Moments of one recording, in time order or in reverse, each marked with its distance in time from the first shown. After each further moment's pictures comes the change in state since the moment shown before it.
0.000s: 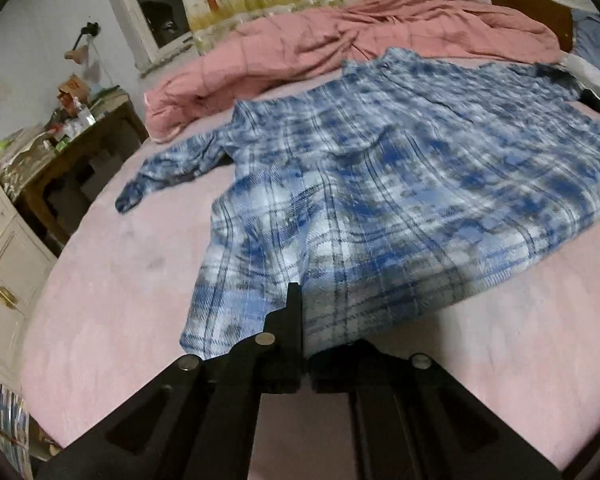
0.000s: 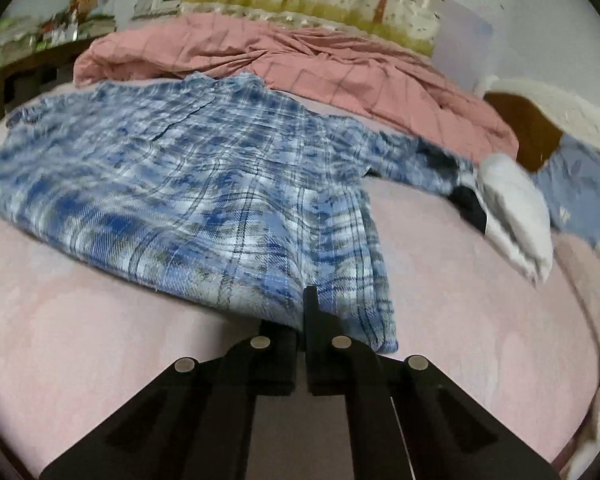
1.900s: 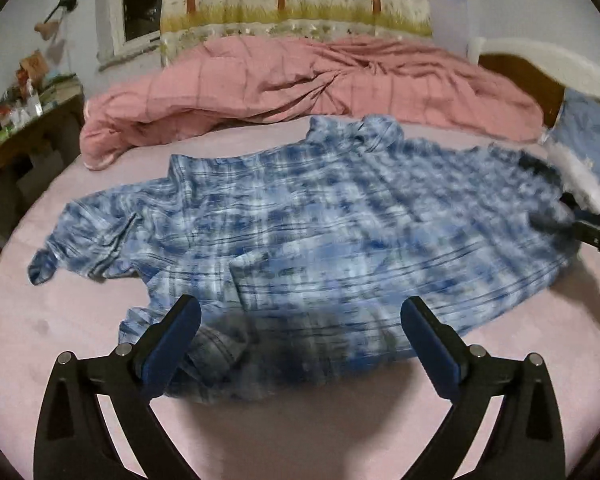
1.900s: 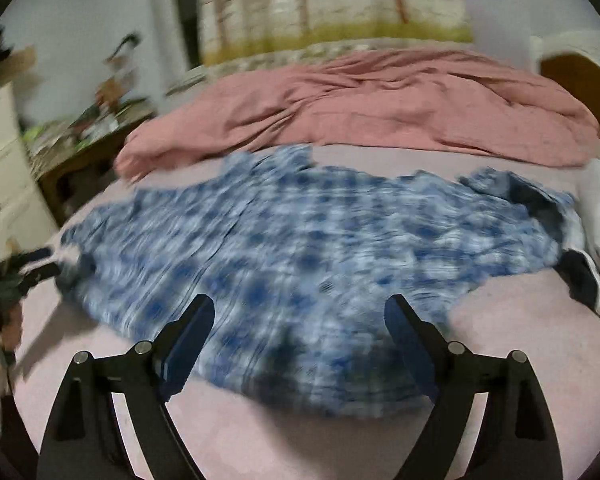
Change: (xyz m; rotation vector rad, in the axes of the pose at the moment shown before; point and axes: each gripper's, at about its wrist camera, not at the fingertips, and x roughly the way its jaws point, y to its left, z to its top) left arm 0.070 0.007 0.139 -0.117 -0.081 -0.234; right arm 0.075 -0.016 0.129 0.058 -0.126 0.338
